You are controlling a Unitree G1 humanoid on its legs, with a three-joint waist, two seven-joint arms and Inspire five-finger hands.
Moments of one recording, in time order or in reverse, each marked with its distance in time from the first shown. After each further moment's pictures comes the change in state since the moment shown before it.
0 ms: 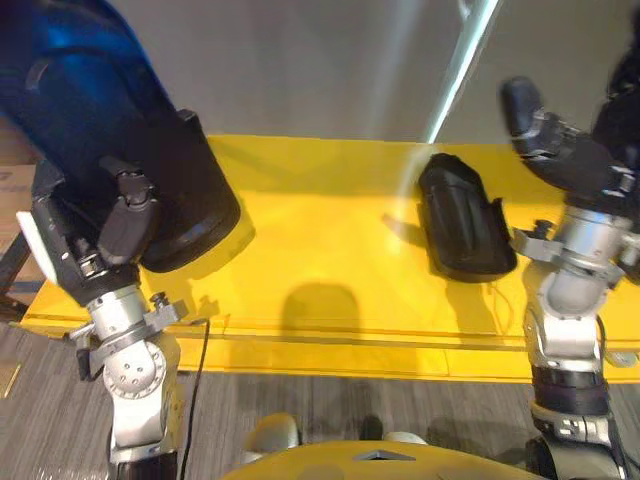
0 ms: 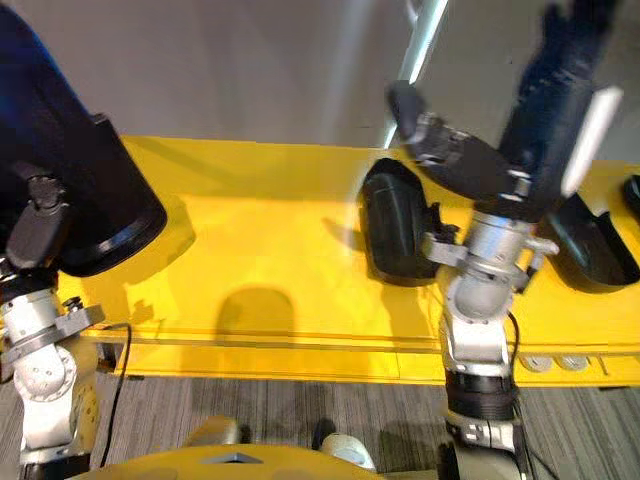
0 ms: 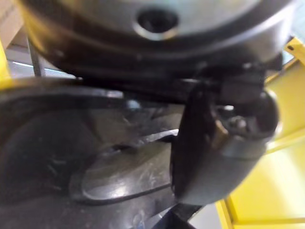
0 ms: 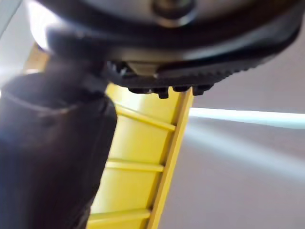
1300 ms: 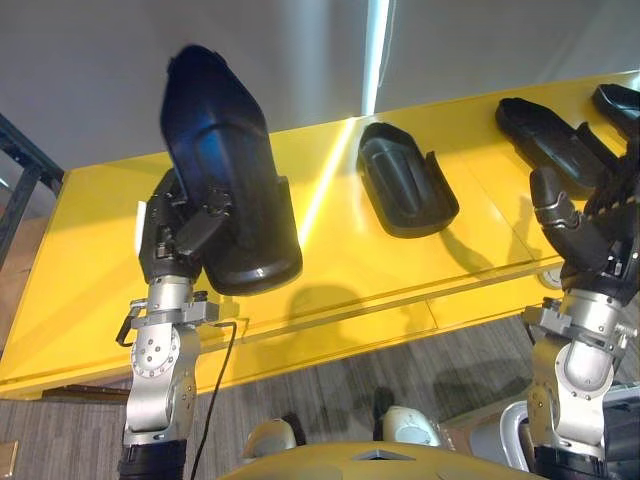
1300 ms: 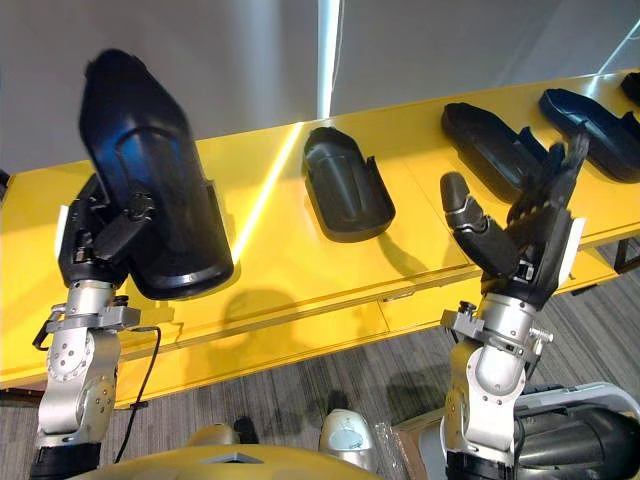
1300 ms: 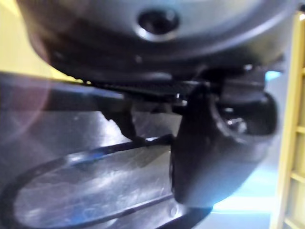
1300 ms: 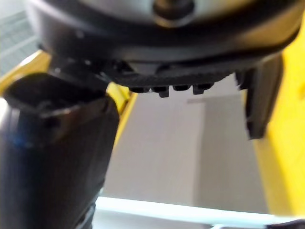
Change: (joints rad) left arm -0.030 0.025 -0.061 0.029 -0.284 0.352 -0.314; right arm 0.369 0.165 -0.061 0.026 0.179 0.146 0.120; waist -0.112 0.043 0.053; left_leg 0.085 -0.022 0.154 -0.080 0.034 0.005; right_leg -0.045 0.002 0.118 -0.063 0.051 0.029
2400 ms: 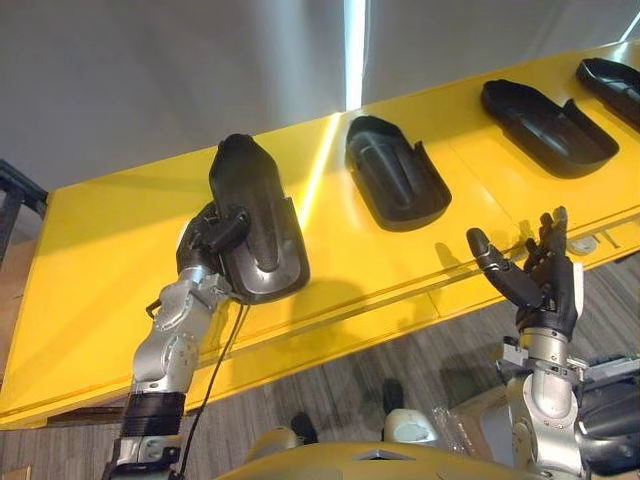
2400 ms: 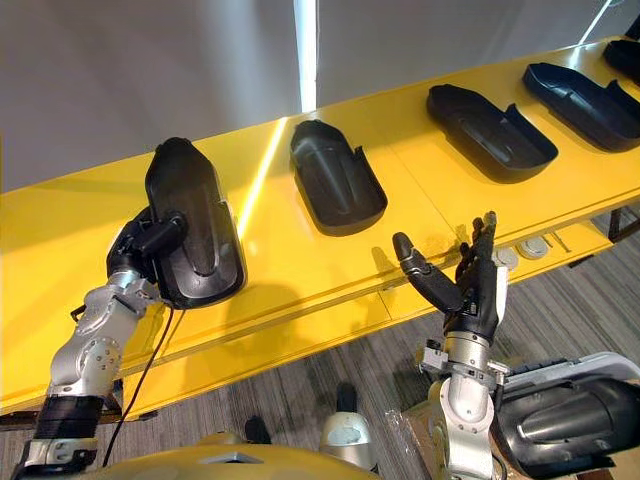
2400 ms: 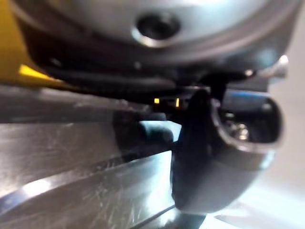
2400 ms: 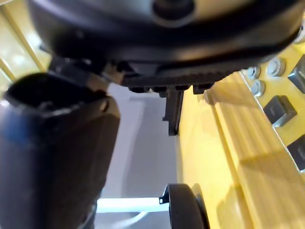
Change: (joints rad) left arm -0.165 0.076 -0.028 0.248 -0.222 0.303 0.130; right arm 0.082 0.002 0.130 0.100 -0.075 0.051 0.031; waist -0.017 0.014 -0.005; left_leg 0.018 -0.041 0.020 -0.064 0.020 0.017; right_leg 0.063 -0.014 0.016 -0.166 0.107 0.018
